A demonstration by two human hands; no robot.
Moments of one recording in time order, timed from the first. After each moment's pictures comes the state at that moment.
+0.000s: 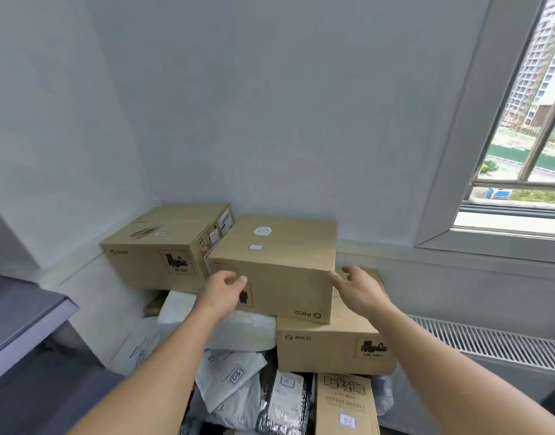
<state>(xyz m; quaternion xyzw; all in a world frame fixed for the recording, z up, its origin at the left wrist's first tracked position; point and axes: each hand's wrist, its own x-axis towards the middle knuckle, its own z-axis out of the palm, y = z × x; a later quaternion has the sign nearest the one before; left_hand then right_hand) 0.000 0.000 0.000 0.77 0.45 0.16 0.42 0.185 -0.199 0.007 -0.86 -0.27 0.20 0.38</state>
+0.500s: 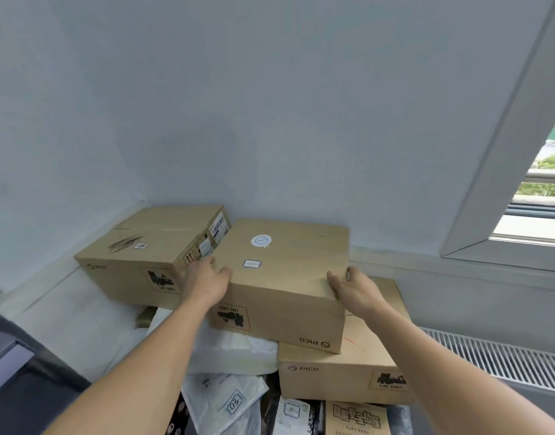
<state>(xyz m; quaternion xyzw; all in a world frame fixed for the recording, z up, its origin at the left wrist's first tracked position) 0.067 0.085 -0.003 0.79 0.52 0.15 0.28 0.253 -0.128 -0.022 -0.86 -0.21 0.25 0.40</state>
